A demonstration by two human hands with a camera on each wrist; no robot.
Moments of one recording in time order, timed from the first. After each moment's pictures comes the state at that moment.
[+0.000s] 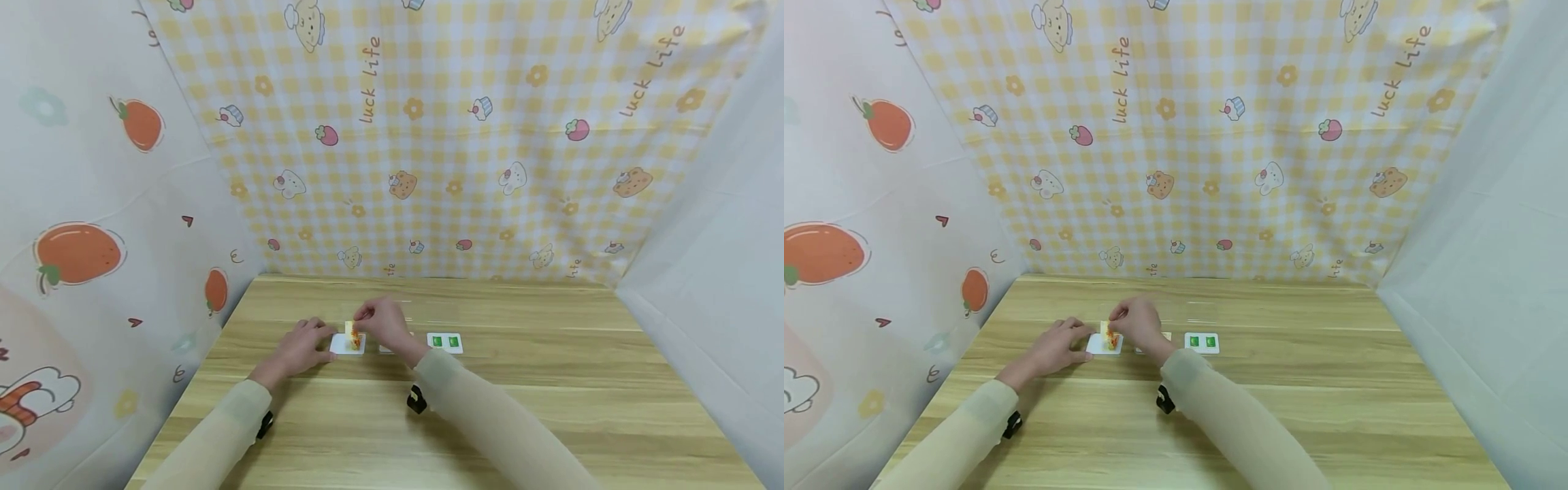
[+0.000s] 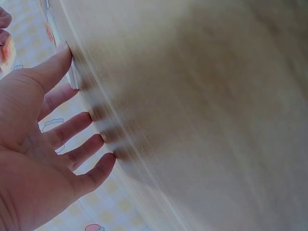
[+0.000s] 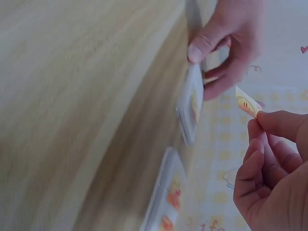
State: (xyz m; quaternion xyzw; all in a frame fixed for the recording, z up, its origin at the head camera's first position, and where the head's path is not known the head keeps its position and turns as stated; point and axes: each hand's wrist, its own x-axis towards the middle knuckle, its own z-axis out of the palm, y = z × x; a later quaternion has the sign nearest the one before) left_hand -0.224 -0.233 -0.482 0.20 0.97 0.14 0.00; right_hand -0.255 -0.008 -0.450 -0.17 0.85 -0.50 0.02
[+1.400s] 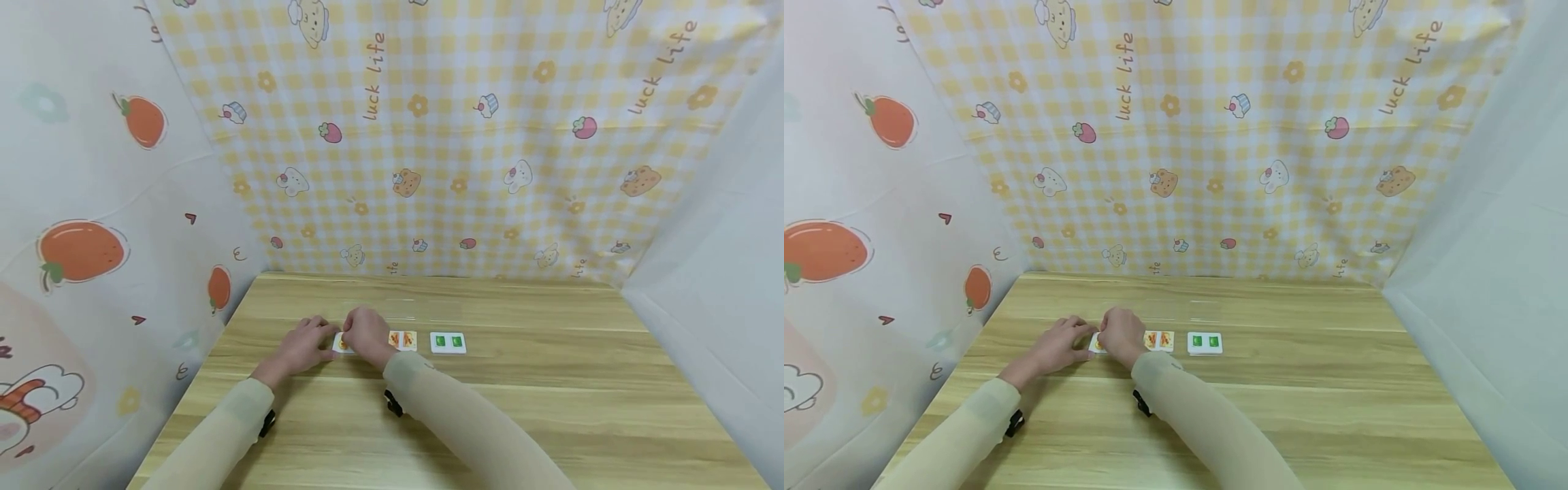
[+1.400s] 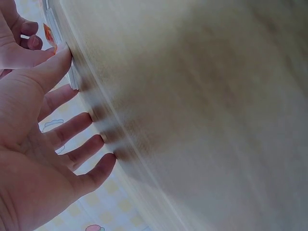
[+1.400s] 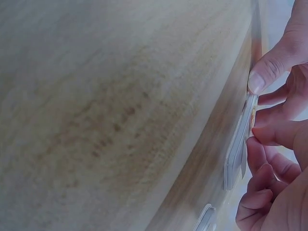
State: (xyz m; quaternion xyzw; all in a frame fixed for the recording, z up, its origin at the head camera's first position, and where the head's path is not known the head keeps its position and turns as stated) left_hand -0.226 -0.232 -0.485 0.21 0.97 0.14 -0.01; right_hand -0.258 -0.059 -0.479 -0.13 0.95 -0.28 -0.02
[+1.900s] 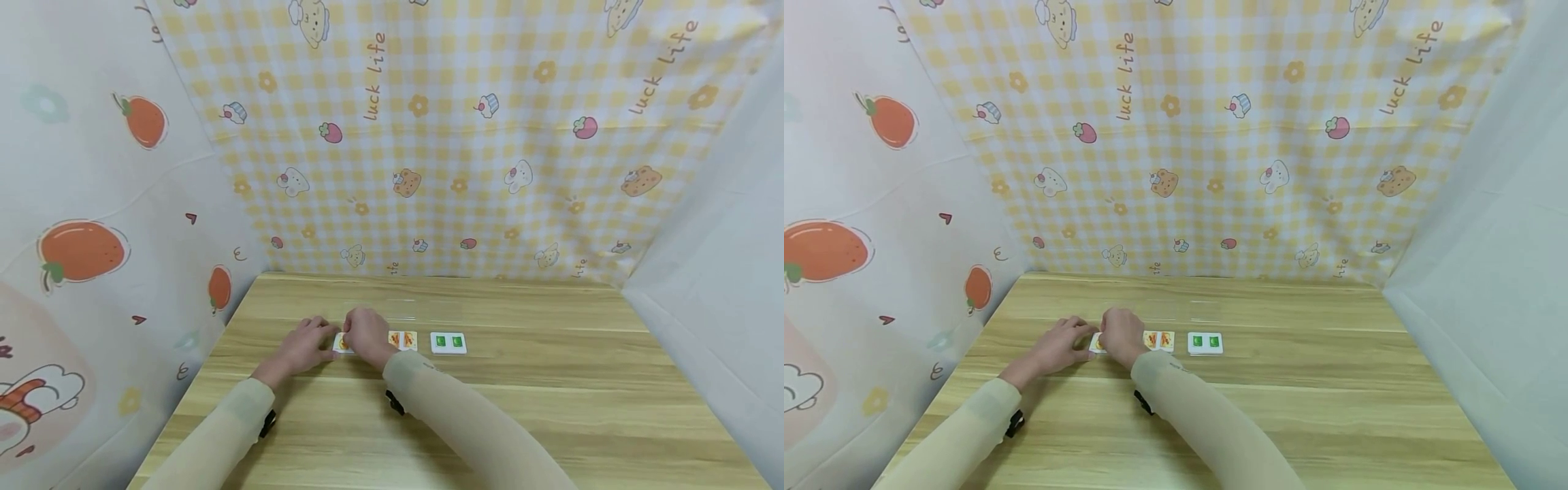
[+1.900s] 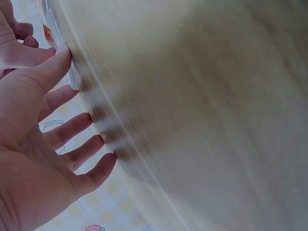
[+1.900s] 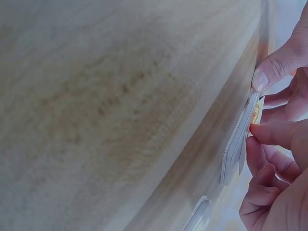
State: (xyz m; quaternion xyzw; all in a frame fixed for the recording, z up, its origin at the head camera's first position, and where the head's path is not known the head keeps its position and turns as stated) left_hand -0.226 -0.232 -0.484 0.20 0.97 0.14 0.00; right_hand -0.260 -0.059 -0.479 -0.16 0.95 -0.25 -0.03
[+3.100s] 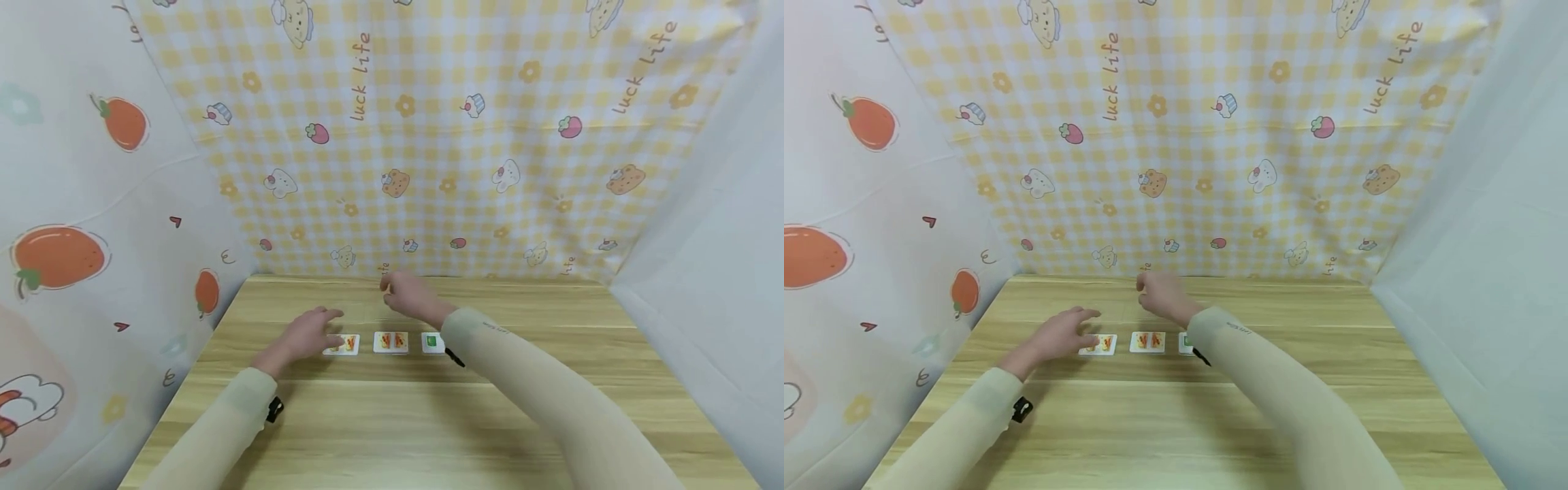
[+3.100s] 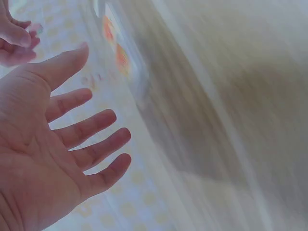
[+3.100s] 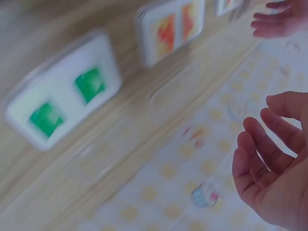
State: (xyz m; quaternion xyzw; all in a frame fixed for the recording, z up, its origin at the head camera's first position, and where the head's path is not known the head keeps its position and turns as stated) left_hand -0.241 -0.201 -0.450 0.19 0.96 0.19 0.04; right_hand -0.297 0.055 -0.397 -0.28 0.94 -0.21 0.01
